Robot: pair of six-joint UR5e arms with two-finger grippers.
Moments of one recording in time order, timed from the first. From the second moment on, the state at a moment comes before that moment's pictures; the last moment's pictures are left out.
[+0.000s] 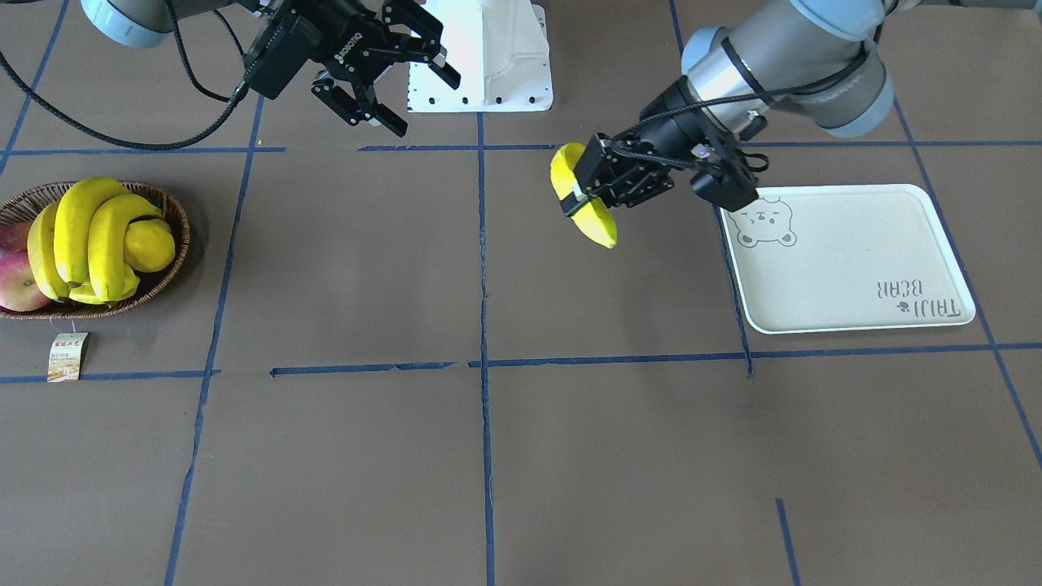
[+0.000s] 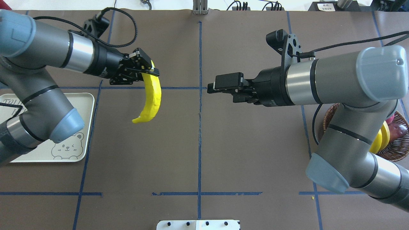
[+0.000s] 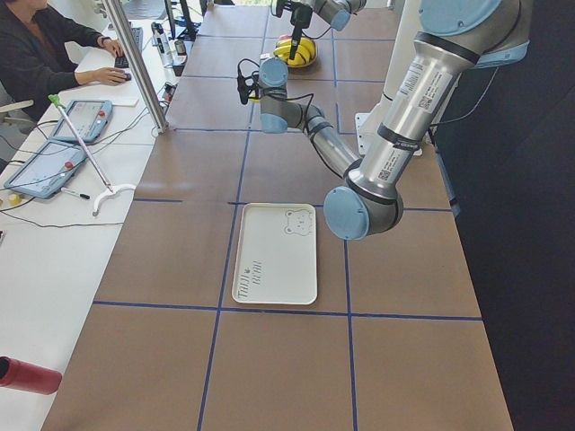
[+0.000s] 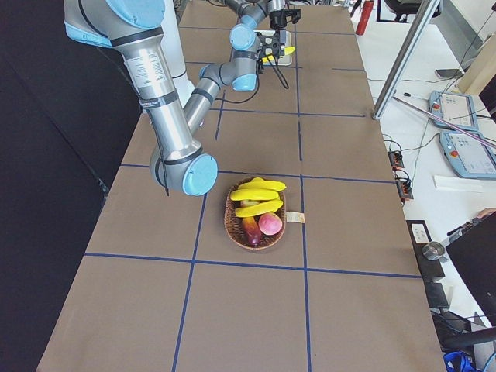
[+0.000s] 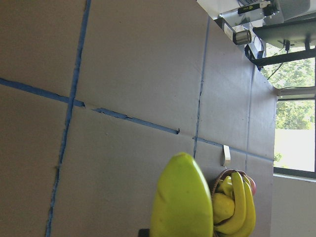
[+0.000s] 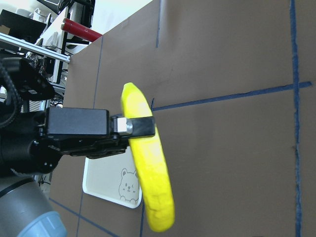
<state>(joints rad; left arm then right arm) -0.85 -2.00 -1.76 -2.37 -2.20 -1.66 0.67 -1.16 2.04 -0.91 1.98 1.50</state>
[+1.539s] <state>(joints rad) -1.10 -1.50 -1.52 -2.36 -2.18 -1.25 0.78 -1.25 2.03 -1.14 1.97 1.32</state>
